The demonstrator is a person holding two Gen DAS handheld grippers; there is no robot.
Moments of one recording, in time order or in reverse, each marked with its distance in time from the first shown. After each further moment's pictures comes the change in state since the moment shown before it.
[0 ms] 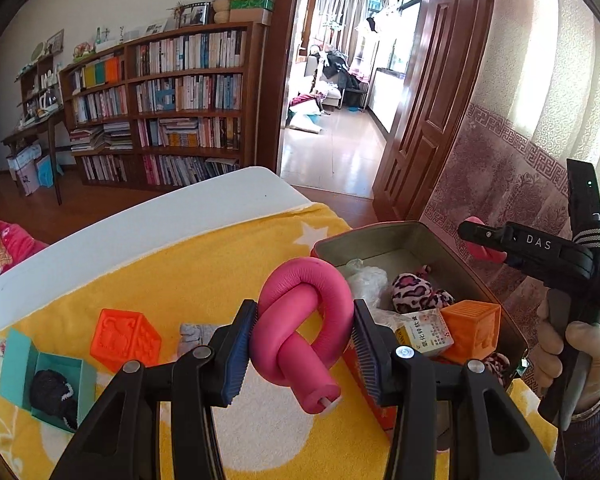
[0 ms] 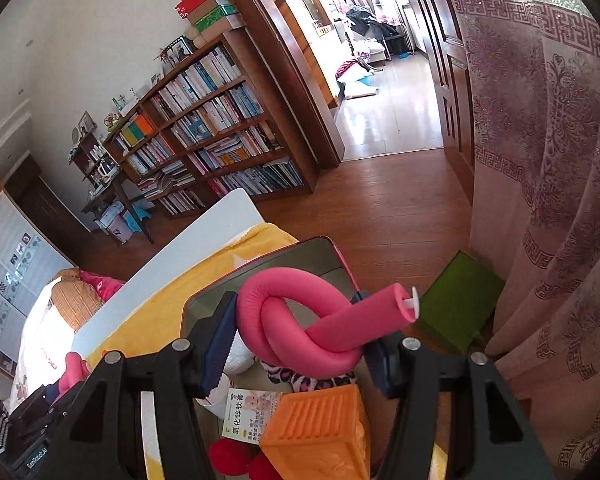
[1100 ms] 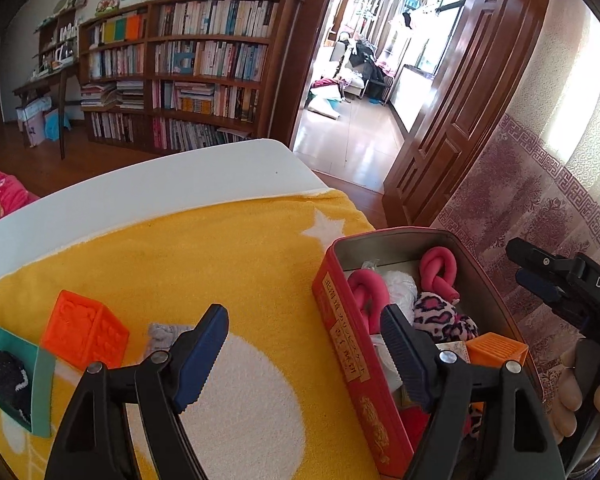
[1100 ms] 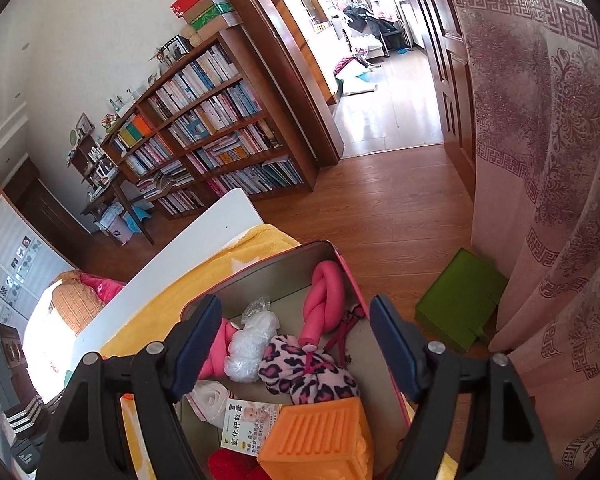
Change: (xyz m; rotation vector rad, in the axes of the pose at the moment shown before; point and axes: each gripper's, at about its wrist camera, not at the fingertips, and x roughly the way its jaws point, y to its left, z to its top) left arm 0.051 0.022 0.000 -0.147 0.054 0.010; right arm 0.001 0.001 0.002 0.011 -0.008 -0.001
